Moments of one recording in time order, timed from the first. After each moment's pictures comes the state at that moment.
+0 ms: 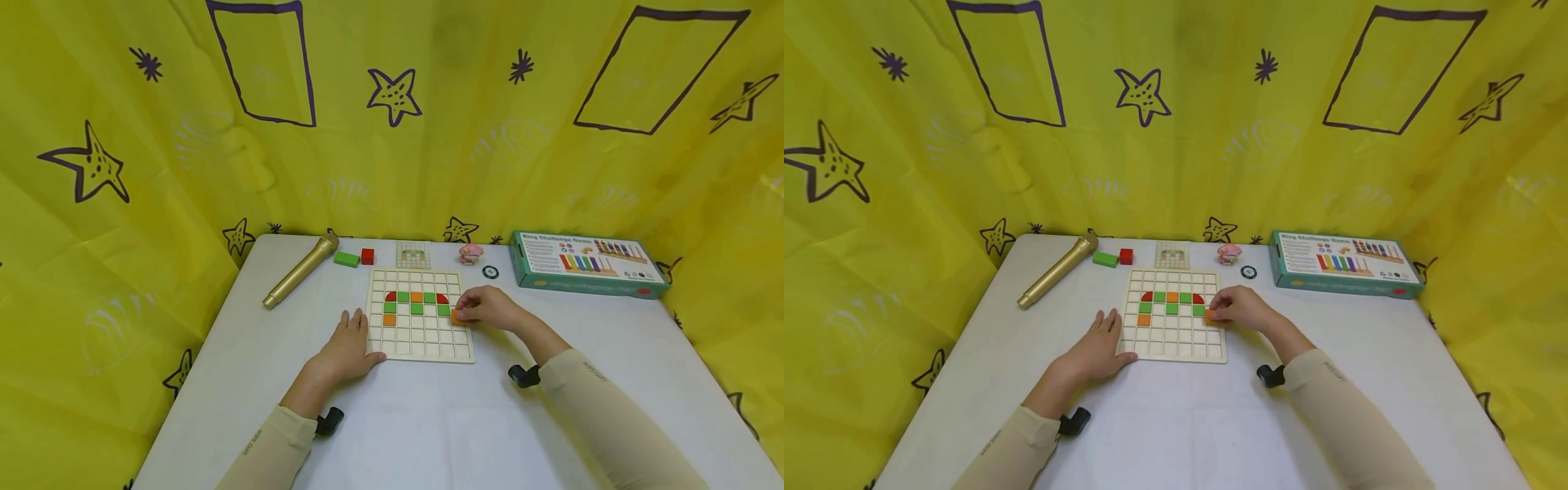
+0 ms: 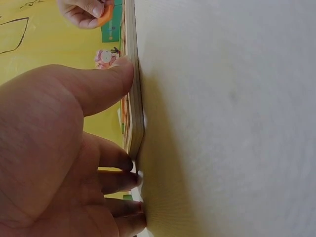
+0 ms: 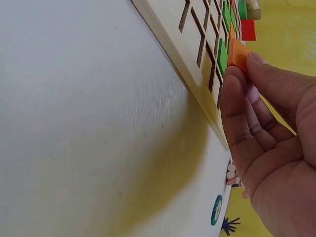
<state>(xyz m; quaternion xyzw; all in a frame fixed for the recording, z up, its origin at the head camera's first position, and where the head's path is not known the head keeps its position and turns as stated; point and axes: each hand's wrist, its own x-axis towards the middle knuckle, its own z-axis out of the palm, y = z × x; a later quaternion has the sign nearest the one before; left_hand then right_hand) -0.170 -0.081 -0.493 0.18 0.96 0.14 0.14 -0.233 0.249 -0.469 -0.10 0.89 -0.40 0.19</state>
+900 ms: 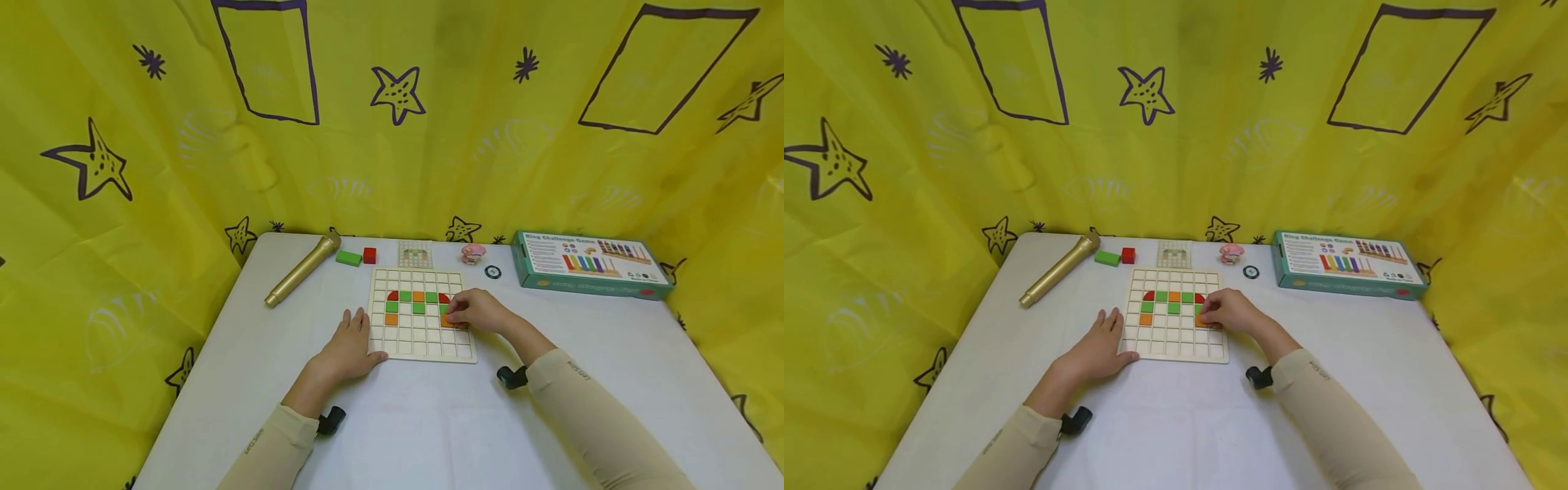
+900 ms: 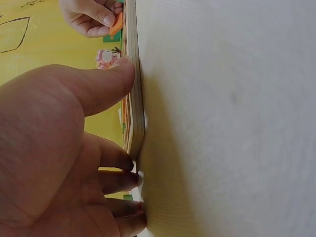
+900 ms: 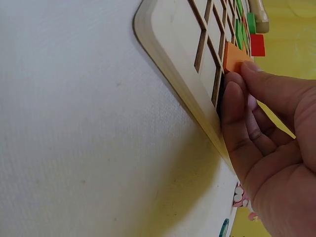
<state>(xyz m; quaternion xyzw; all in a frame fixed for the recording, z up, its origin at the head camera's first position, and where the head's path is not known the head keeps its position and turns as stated) -0.171 -0.081 -0.494 0.17 0.97 0.13 0.14 -0.236 0.225 -0.477 -0.12 0.89 -0.38 0.19</state>
